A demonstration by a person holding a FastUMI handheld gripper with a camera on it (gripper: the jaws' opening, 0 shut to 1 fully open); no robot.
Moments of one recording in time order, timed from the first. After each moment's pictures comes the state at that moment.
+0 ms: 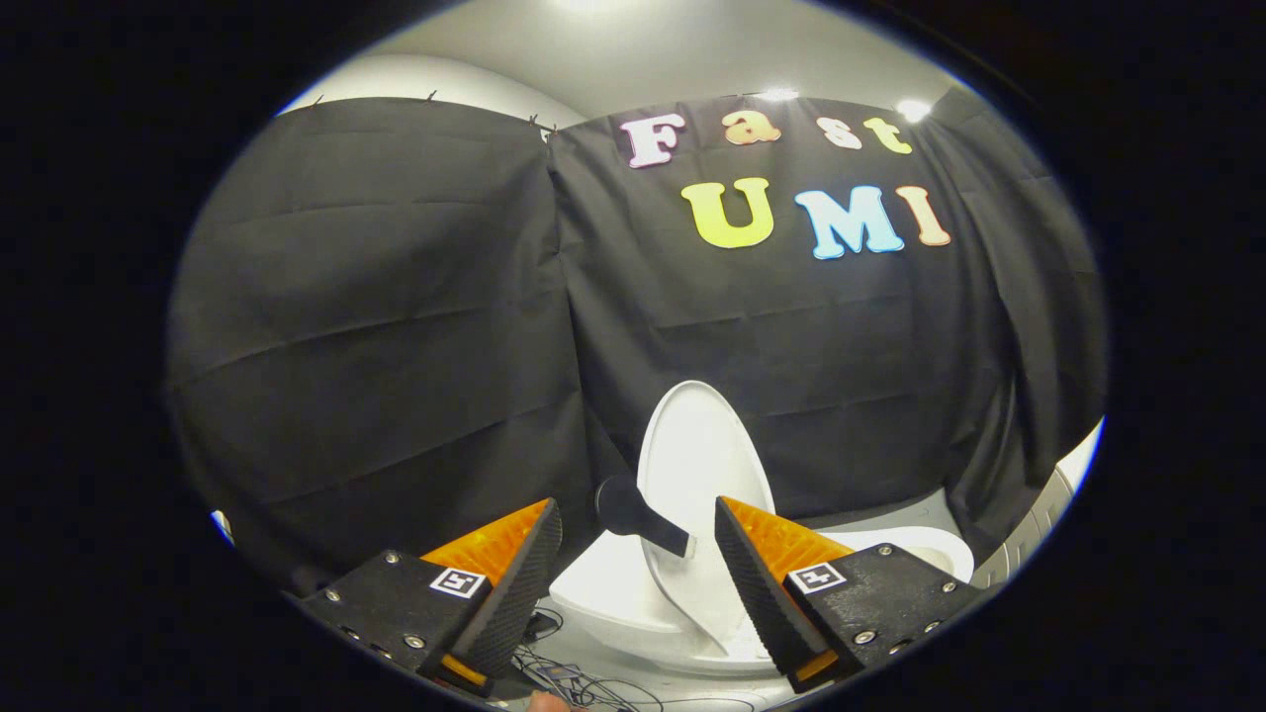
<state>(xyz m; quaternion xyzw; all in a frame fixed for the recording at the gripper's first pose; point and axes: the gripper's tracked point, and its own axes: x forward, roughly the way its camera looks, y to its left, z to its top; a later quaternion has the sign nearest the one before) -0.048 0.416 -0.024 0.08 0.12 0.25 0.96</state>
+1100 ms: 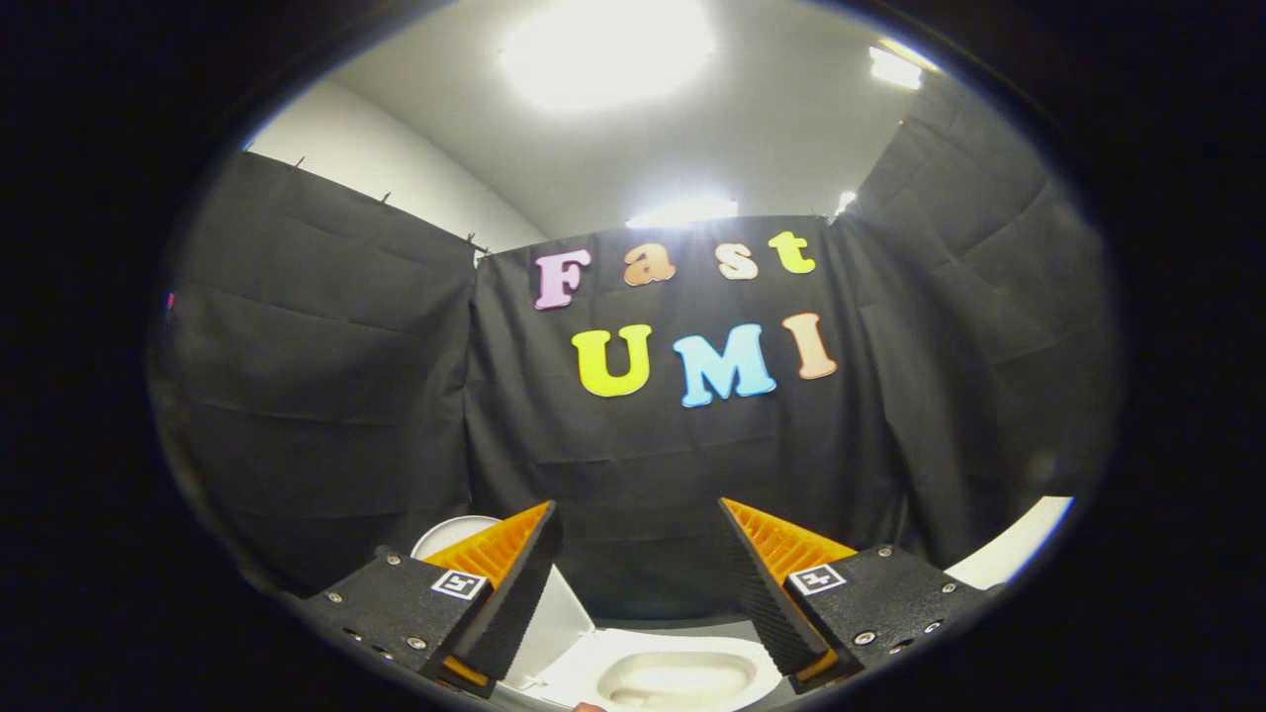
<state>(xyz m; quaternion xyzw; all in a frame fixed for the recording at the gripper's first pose) -0.013 0.055 0.071 0.07 -0.05 0.14 0.99</state>
